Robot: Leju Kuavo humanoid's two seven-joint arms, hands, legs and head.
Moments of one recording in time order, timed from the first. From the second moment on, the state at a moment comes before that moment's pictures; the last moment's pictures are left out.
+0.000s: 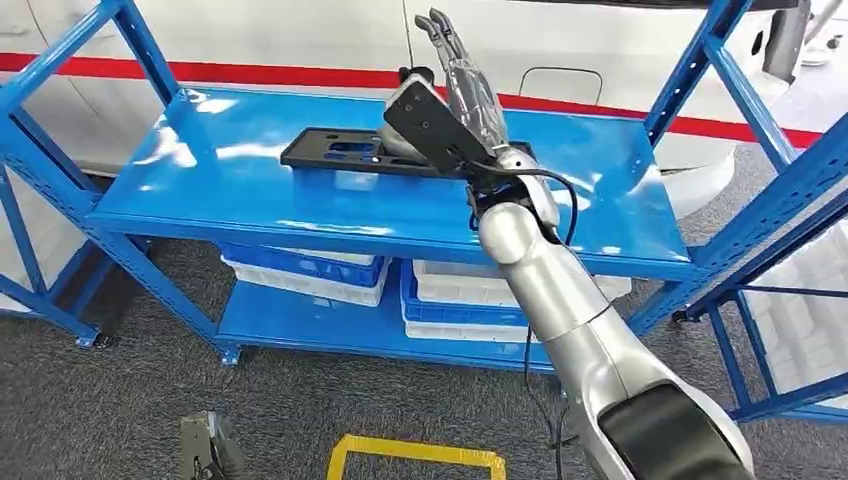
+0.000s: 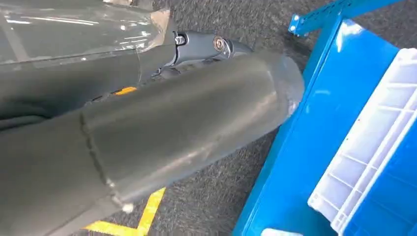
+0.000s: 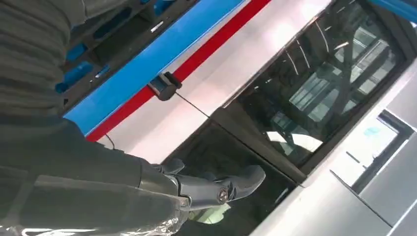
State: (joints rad) left arm -0.25 -0.15 0.10 -0.28 0.26 0.25 -0.58; right arm -0.92 0.19 0.53 -1.09 0.54 -0.09 0.00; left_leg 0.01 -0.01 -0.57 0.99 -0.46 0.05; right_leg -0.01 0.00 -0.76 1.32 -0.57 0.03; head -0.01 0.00
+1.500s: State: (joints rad) left arm -0.09 -0.08 -0.09 -0.19 0.03 0.37 0.14; right arm -0.82 0.14 0.54 -1.15 0.57 -0.06 -0.01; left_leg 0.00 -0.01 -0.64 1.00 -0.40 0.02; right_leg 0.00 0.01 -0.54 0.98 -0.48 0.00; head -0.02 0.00
